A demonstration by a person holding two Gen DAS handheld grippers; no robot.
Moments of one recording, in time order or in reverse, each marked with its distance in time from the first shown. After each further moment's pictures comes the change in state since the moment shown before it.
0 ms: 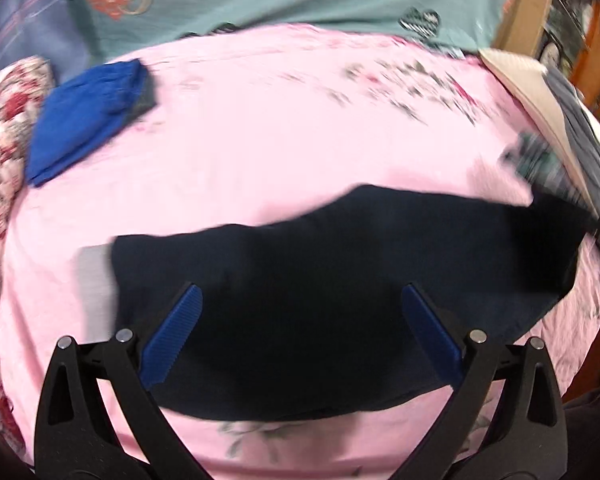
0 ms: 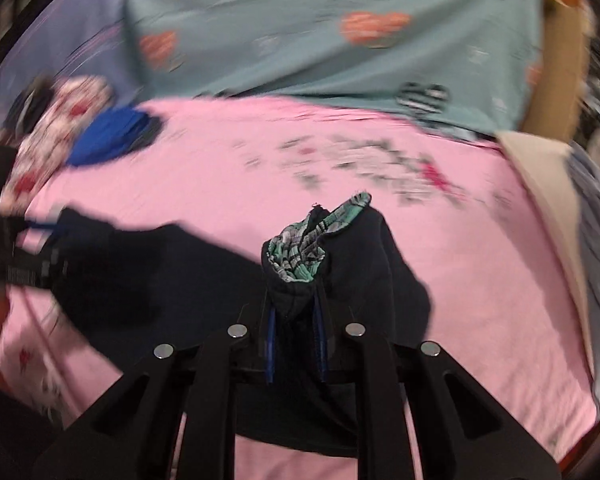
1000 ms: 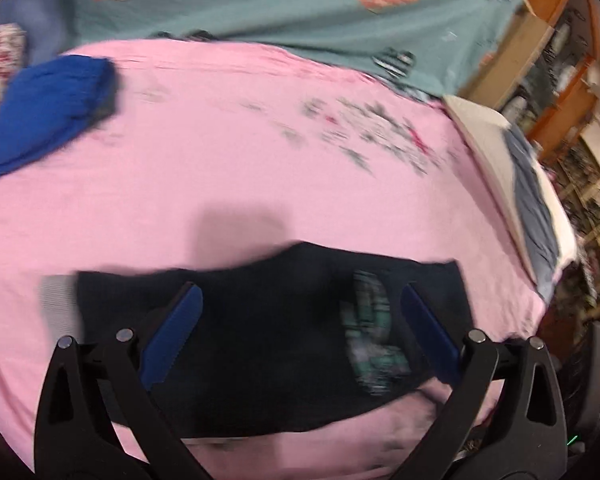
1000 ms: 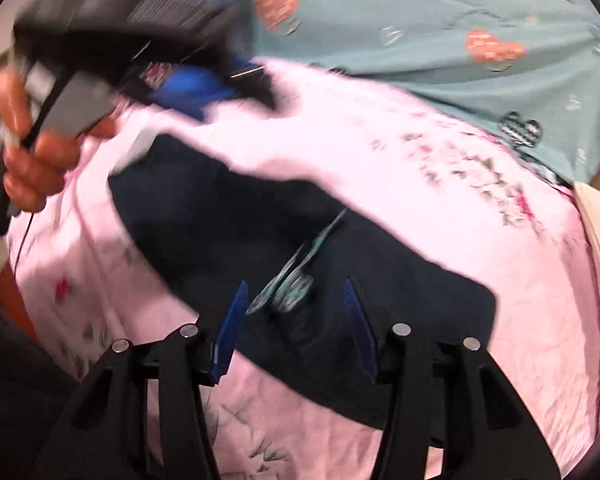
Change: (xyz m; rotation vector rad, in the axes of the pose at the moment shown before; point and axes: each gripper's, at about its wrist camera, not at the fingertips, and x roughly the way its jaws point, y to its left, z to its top) left arm -0.023 0.020 0.044 -0.129 -0.013 -0.231; right arm -0.011 0.057 -0.009 -0.082 -0.007 0.134
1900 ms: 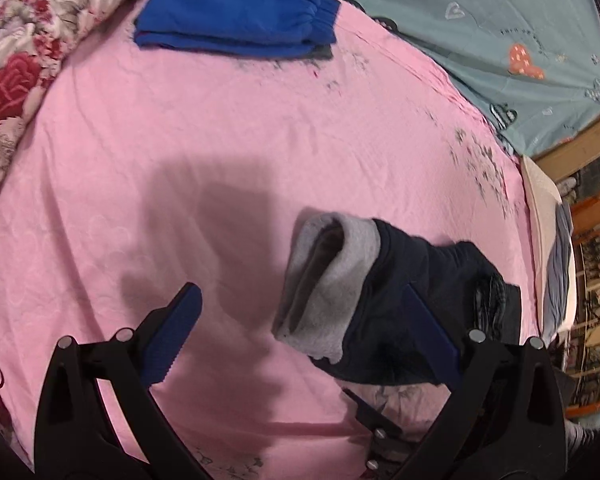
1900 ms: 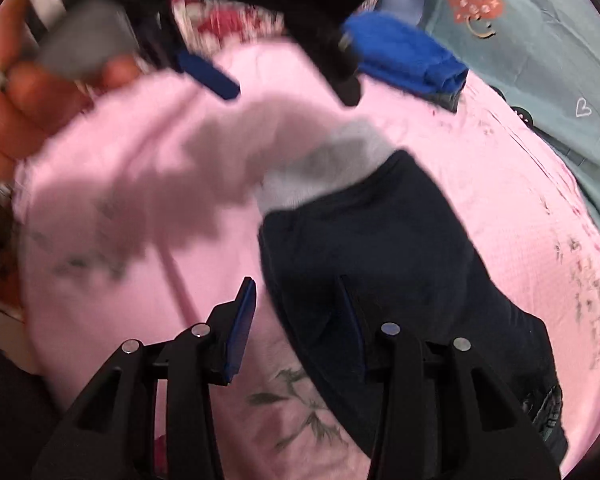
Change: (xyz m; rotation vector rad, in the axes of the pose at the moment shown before) left arm -0.042 0.206 -0.049 -0.310 0.113 0.014; right arm 0.125 0.225 0.053 -0.464 0.181 0.129
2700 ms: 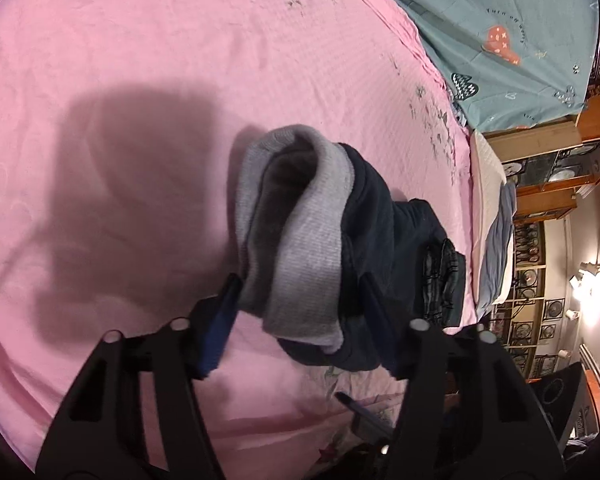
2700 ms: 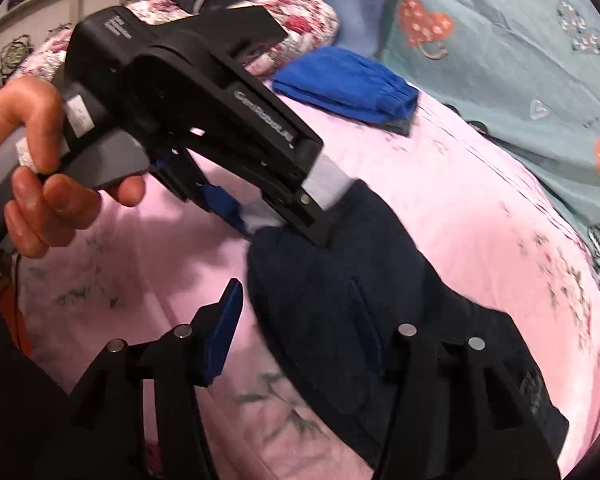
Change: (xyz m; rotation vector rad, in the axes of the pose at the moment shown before) left arm 0.053 0.002 -0.007 -0.092 0.199 -0.288; right arm -0.035 -0.004 0.000 0.097 -0.115 -0.030
